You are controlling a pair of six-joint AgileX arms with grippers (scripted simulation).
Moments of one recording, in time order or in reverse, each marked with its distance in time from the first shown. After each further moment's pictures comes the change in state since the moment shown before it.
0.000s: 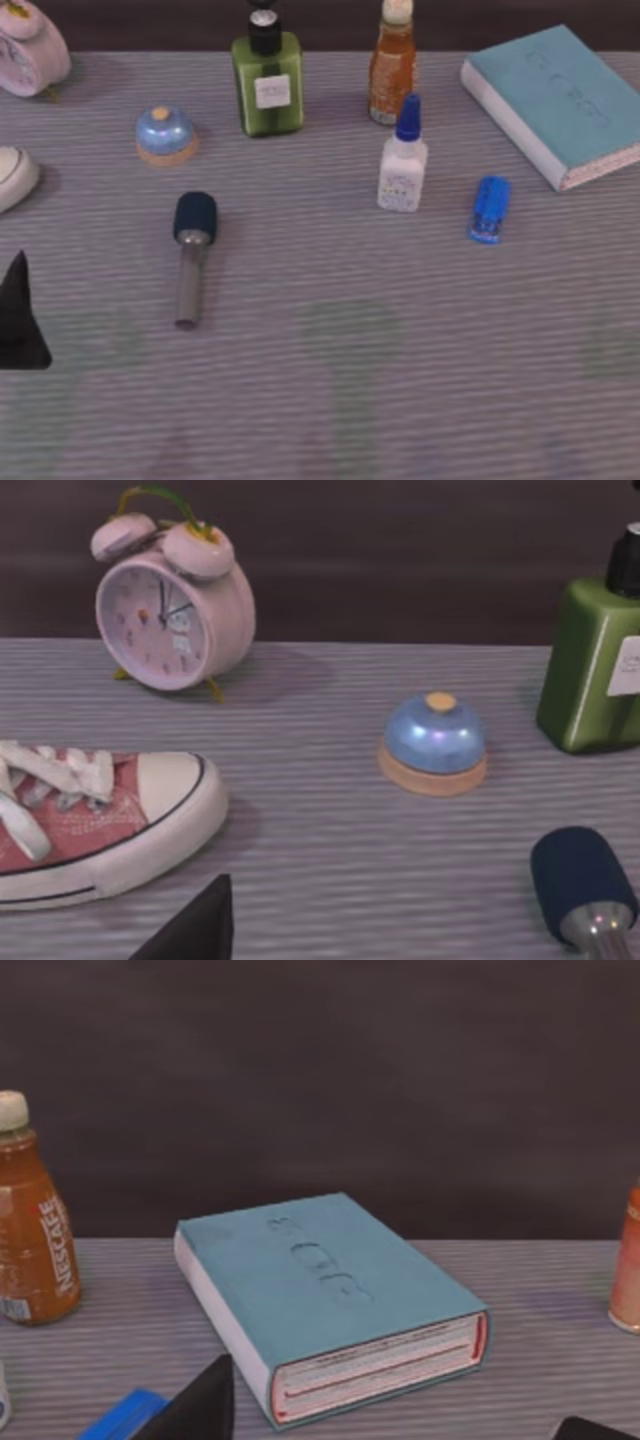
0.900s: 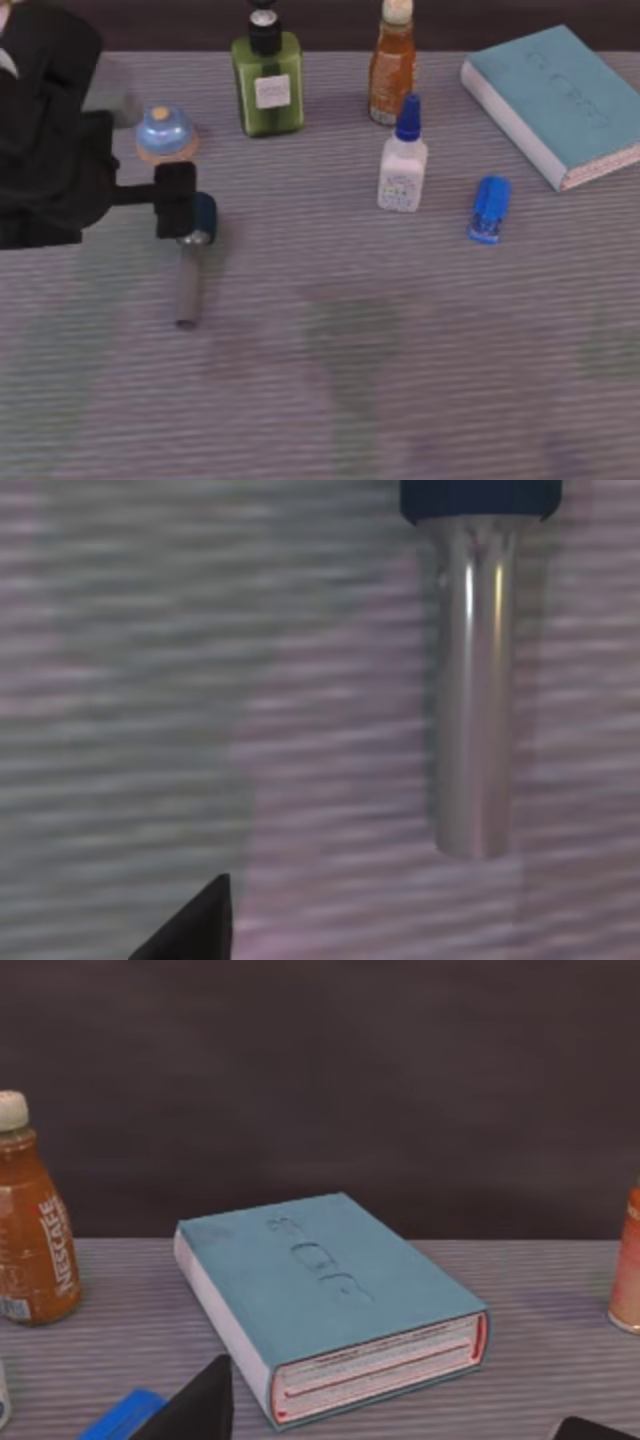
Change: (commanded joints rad) left arm -0.219 1.374 0.947 -0.596 0.047 -0.218; right arm 0.000 0.000 0.000 0.000 0.000 0.000
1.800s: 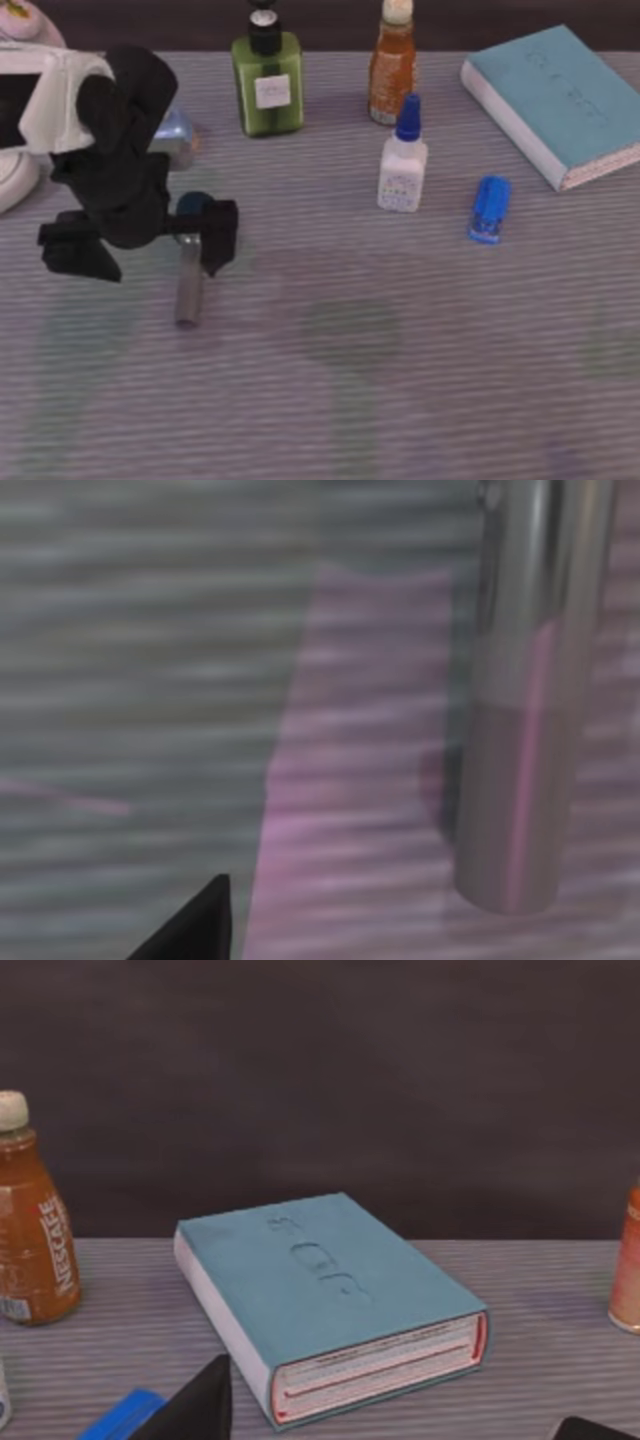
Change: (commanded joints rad) left arm -0.046 0.314 0.135 -0.060 0.004 -0.039; right arm 0.000 0.000 0.000 0.000 0.000 0.000
